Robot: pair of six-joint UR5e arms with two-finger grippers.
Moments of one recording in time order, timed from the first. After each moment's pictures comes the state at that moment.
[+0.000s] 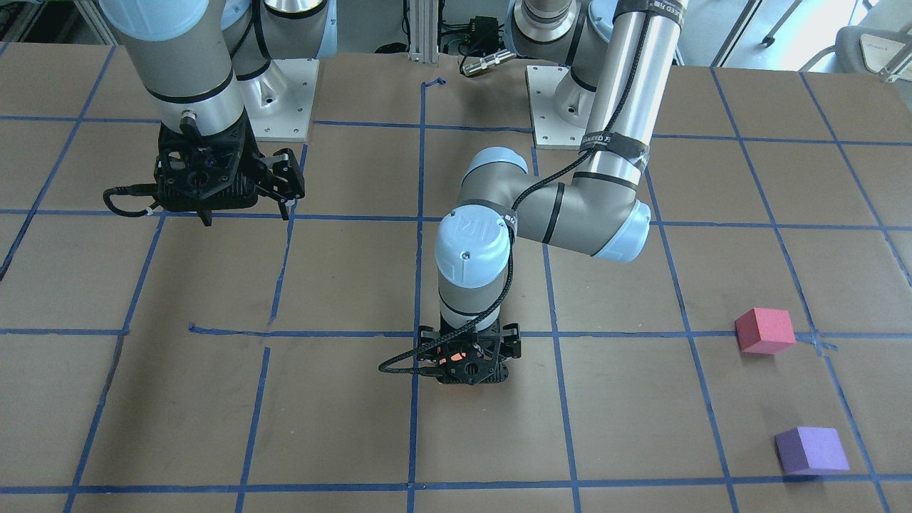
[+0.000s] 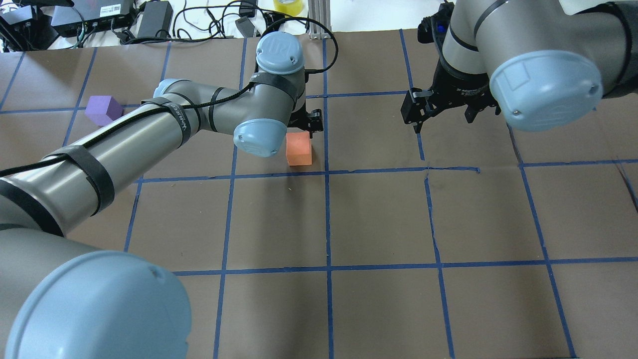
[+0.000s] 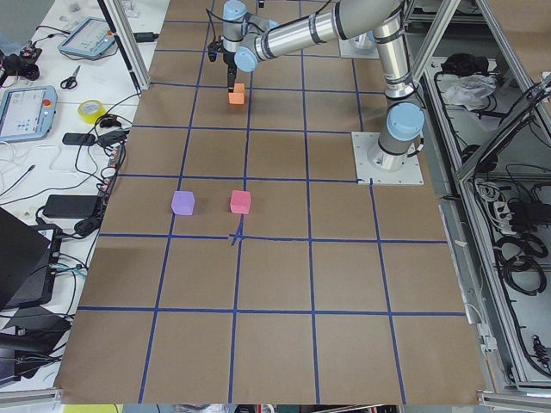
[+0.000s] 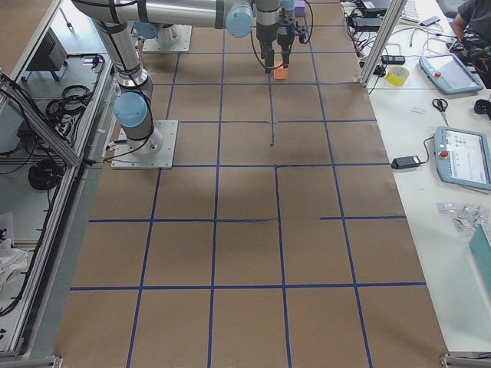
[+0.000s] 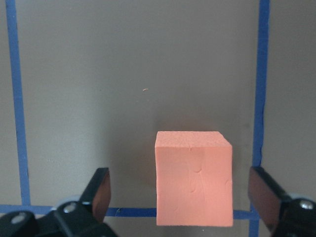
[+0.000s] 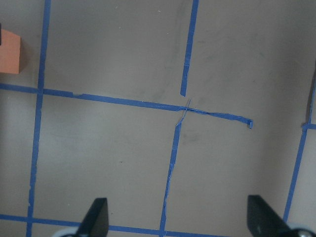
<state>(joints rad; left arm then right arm) -1.86 -2.15 -1.57 -0.89 1.67 -0.29 1.66 -1.53 1.67 -1.75 -1.62 -0.09</state>
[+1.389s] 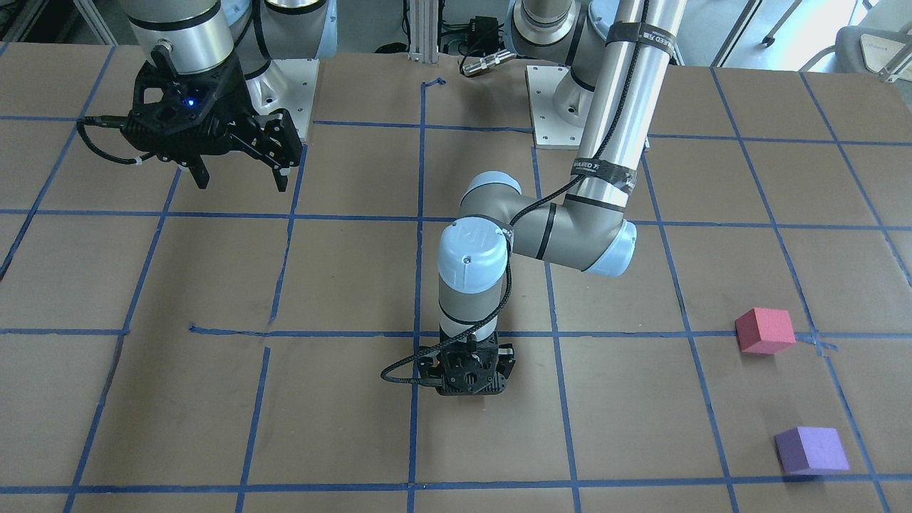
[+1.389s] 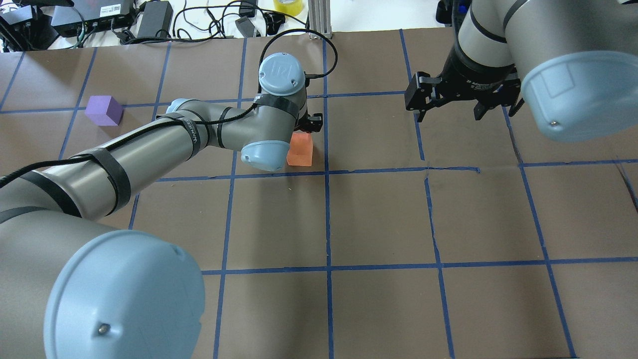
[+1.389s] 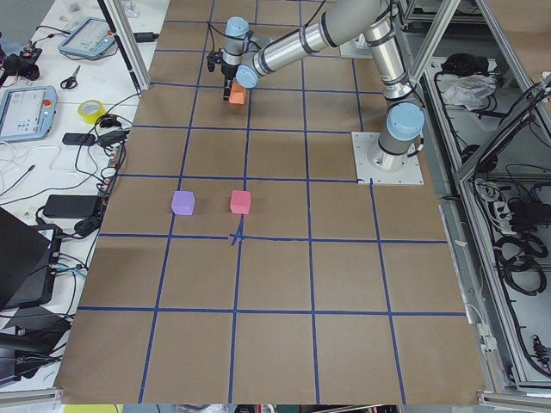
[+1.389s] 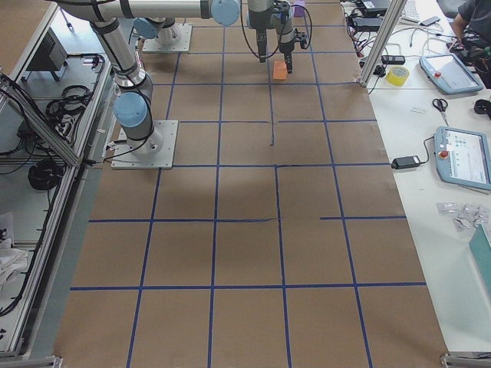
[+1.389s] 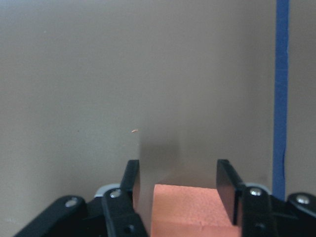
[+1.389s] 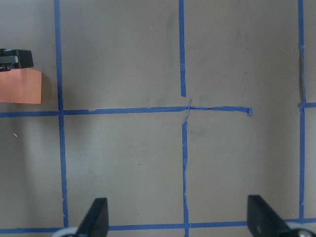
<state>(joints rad) -1.85 -2.19 -1.62 -0.68 1.67 -0.29 1.65 -1.62 1.66 -1.73 -1.59 0.10</state>
